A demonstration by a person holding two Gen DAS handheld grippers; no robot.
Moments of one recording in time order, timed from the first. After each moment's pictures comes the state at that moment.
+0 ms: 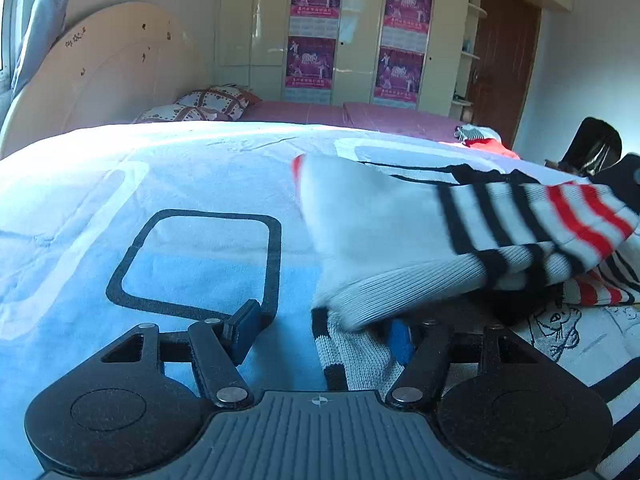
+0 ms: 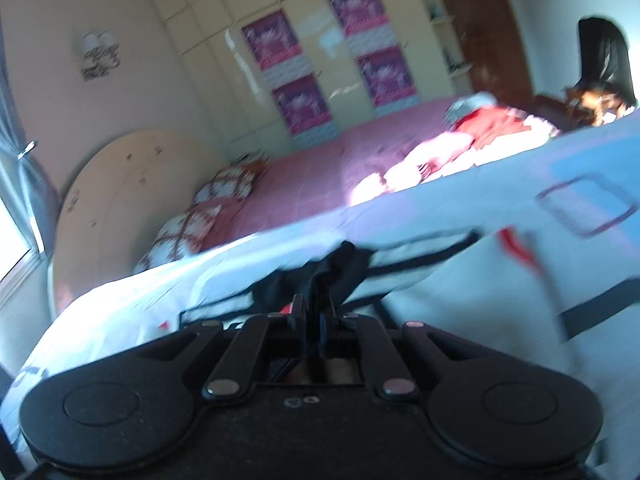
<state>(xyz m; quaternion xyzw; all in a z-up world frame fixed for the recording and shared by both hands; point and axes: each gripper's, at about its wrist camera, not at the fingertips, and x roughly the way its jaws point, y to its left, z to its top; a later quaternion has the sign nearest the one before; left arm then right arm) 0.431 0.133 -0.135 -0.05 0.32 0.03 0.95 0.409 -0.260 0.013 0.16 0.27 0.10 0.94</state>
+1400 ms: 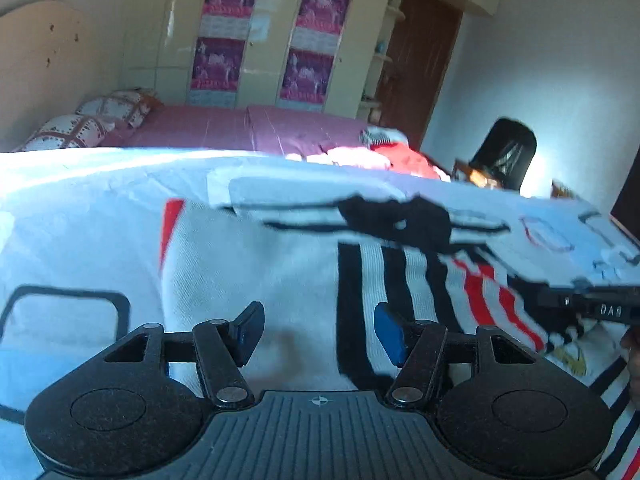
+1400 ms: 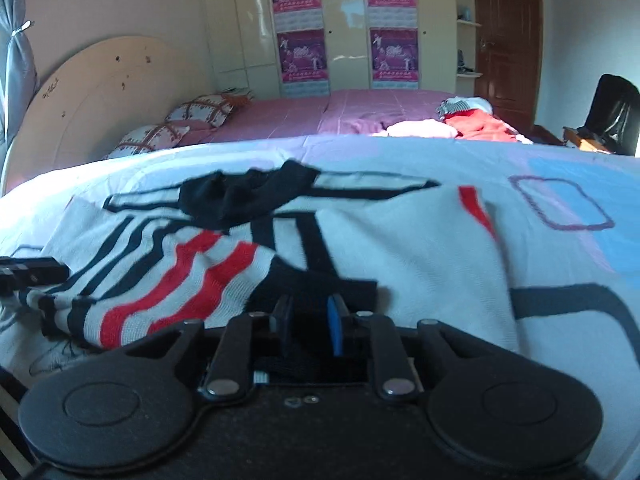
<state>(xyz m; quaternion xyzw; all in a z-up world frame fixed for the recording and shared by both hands) 0.494 0.099 -0.103 -0.08 0.30 -0.12 0.94 0.413 -0.258 -0.046 0.01 0.32 0.10 0.94</state>
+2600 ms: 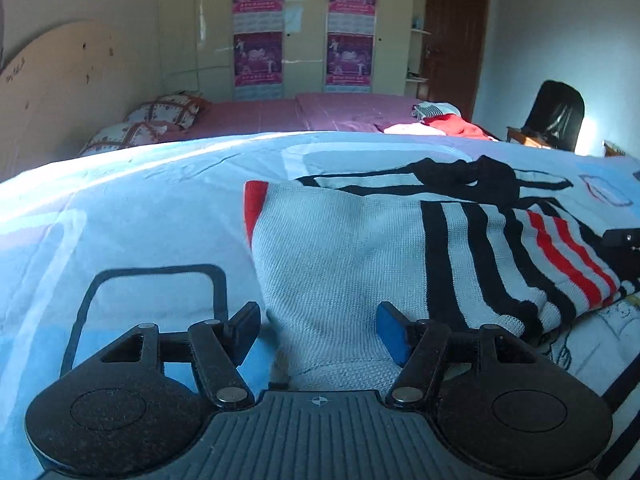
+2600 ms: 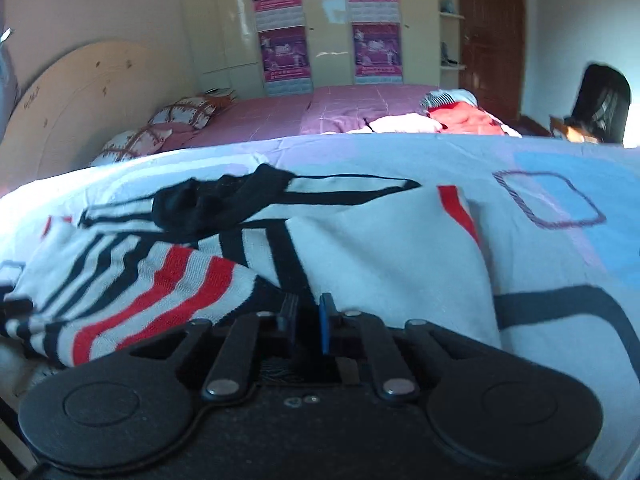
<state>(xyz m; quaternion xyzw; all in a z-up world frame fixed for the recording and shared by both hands) 0.468 0.119 -0.119 -0.01 0.34 -0.04 0.94 0.423 -0.273 -0.045 0.03 0.33 0.07 0.94</state>
